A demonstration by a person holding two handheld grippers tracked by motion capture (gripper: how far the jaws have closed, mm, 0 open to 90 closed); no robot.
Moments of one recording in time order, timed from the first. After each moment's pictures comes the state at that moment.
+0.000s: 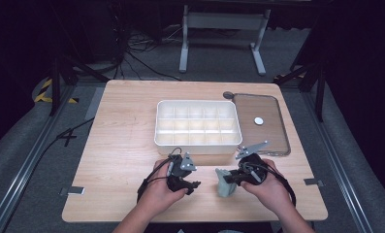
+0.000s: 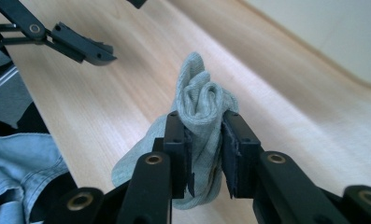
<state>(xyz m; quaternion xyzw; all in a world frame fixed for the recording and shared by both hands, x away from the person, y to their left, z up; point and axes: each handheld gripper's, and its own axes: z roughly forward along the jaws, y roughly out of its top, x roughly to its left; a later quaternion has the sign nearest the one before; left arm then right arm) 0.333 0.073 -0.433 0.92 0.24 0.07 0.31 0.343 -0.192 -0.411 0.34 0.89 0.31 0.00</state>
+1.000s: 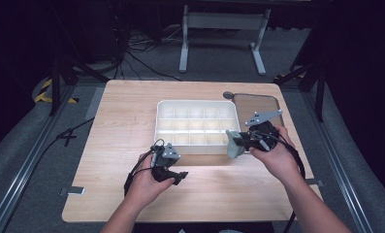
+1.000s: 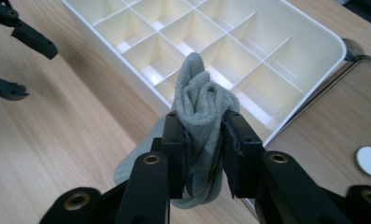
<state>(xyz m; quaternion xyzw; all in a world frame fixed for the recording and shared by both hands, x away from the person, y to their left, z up) 0.348 0.108 -0.425 0.89 0.30 0.07 0.33 0.395 -0.206 -0.342 0.32 0.88 0.33 0.15</state>
